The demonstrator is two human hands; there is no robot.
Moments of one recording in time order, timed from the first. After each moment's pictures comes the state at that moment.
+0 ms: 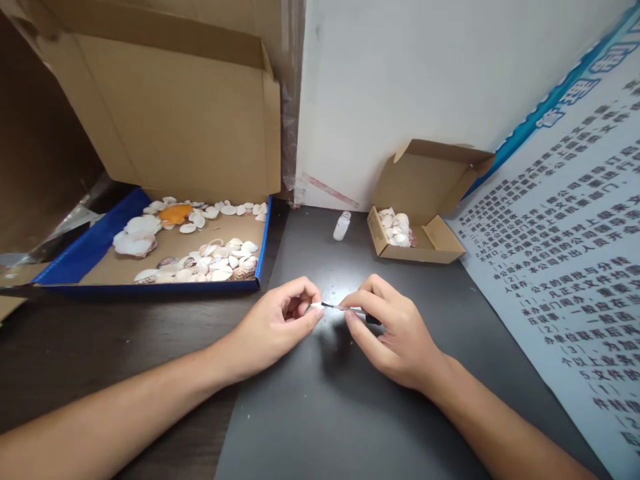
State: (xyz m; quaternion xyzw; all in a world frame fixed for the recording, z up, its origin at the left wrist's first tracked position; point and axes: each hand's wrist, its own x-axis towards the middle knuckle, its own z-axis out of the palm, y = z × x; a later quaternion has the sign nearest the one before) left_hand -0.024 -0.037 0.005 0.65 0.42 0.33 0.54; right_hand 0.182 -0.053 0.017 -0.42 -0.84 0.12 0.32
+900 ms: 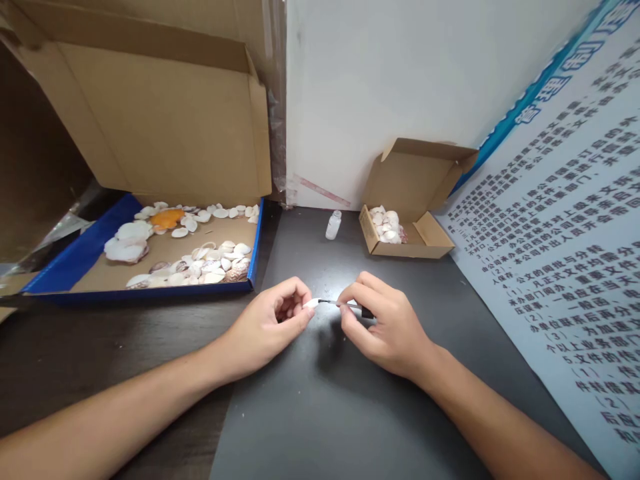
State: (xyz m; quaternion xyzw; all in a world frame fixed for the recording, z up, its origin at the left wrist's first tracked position) left_hand -0.023 -0.039 0.006 0.65 0.40 0.32 0.55; right_hand 0.183 -0.053 0.018 -0.44 -0.83 0.12 0.33
